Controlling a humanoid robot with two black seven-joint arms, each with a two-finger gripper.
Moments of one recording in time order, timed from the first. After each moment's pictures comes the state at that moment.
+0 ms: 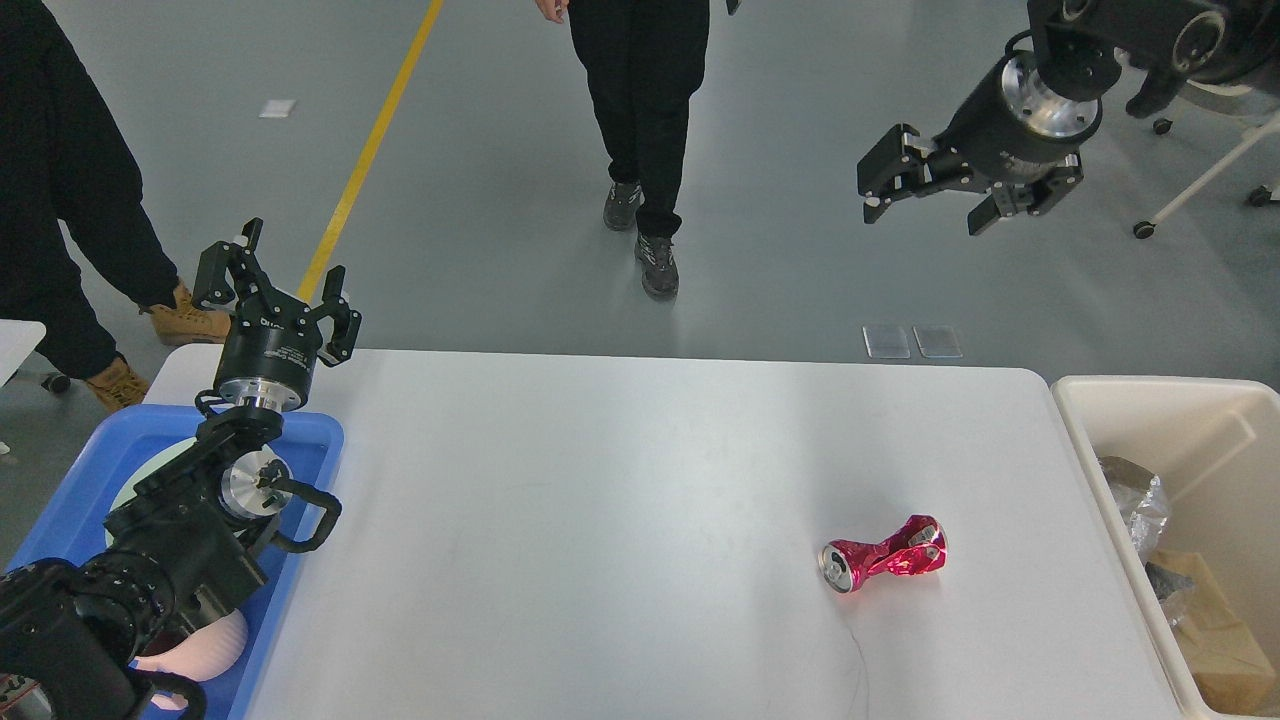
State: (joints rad) left arm -0.80 0.15 -0.59 -0.21 -0.15 -0.48 -0.67; right arm 2.01 -0.23 -1.13 0.70 -0.08 0.95 -0.06
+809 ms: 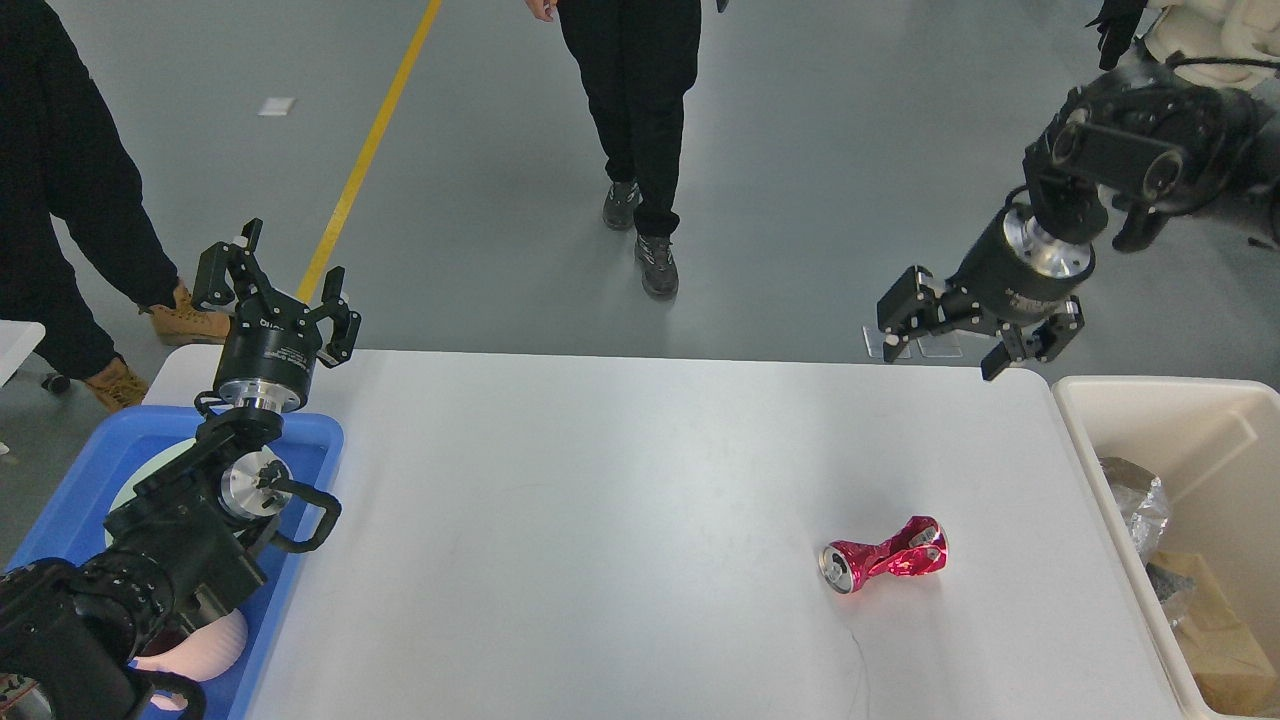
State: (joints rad) left arm -0.80 0.15 -0.59 -0.21 -0.15 -0.48 -0.67; right arm 1.67 -0.27 -1.11 0.73 -0.07 0.96 -0.07
